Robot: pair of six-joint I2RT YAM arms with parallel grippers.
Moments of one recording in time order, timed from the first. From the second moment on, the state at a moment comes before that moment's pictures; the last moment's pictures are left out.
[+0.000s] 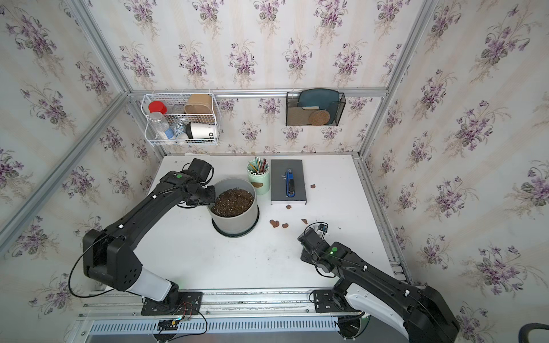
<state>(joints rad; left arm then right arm) -0.35 1.54 1.36 -1.03 -0.09 -0.44 0.76 0.90 0.40 -0.71 0.19 1.02</state>
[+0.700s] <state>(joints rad) -0.33 1.42 1.29 -1.05 -0.05 -0.40 0.76 1.01 0.38 -0.59 0.16 1.04</state>
